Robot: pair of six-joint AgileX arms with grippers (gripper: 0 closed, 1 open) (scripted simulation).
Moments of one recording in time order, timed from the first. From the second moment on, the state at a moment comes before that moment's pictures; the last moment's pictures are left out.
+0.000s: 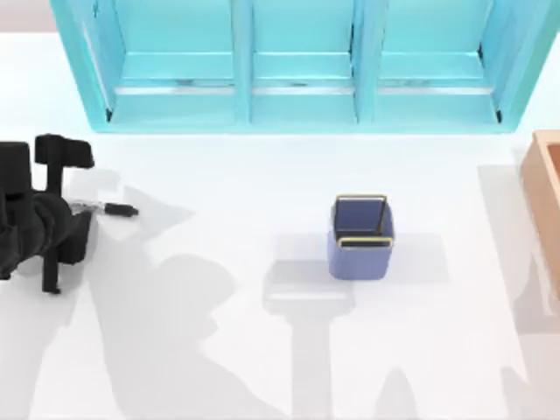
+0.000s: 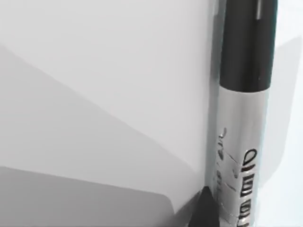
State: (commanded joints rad) left arm -0.07 2.11 0.66 0.86 0.10 -1.50; right arm 0.00 0.00 0.00 0.00 0.00 0.00
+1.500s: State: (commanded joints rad) left arm -0.06 1.87 0.69 0.39 0.13 -1.44; right arm 0.00 0.00 0.00 0.00 0.00 0.00
